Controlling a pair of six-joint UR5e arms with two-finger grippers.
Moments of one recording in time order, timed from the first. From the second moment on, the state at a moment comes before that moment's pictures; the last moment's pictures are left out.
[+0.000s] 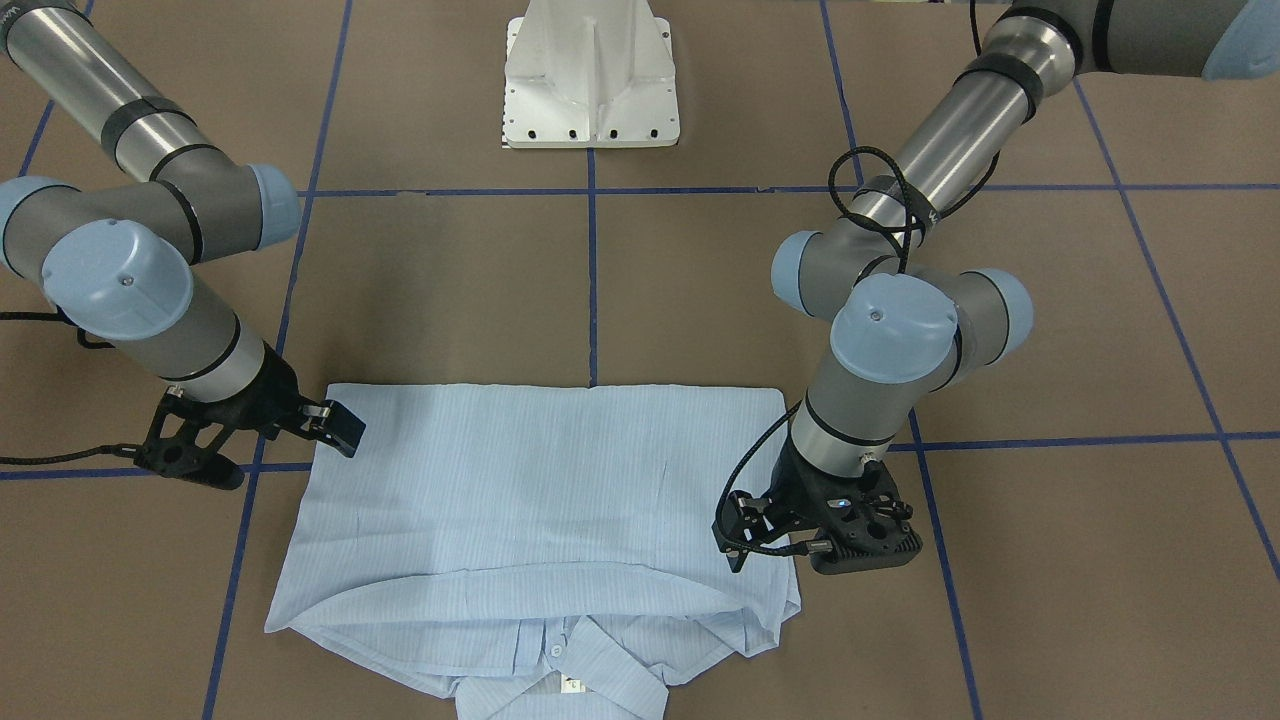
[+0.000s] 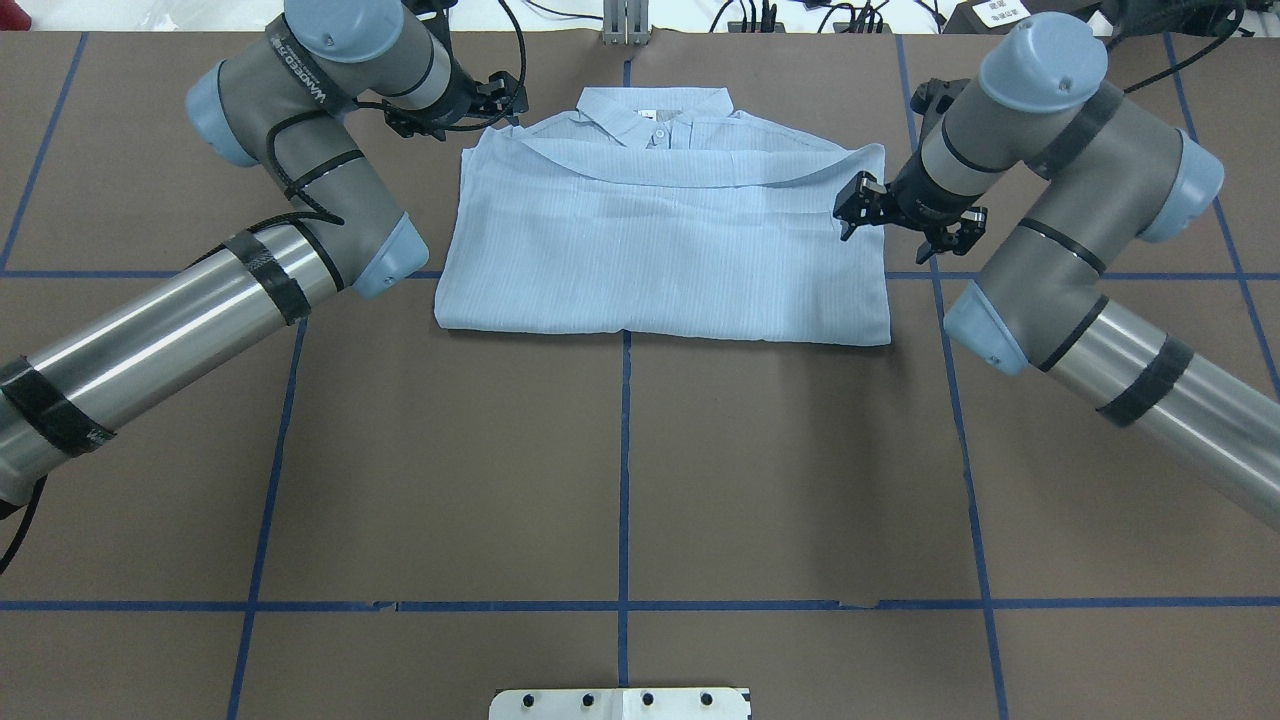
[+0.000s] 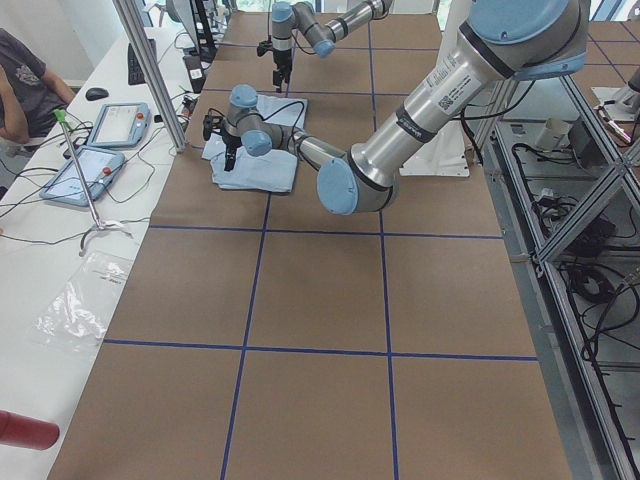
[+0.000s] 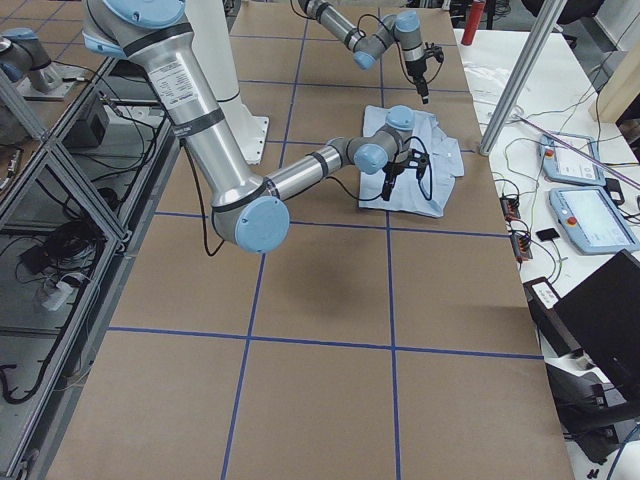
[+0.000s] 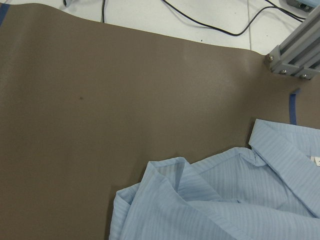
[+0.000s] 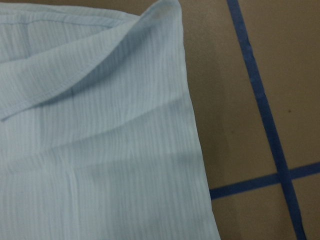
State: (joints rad) left arm -0.86 -2.45 -1.06 -2.18 -1.88 -1.19; right arm 0.87 -1.09 1.51 -1.31 2.13 1.21
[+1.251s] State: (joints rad) left arm -0.86 -2.44 -1.09 -2.18 -1.88 -1.18; right arm 0.77 -1.14 1.51 -1.31 2.04 1.20
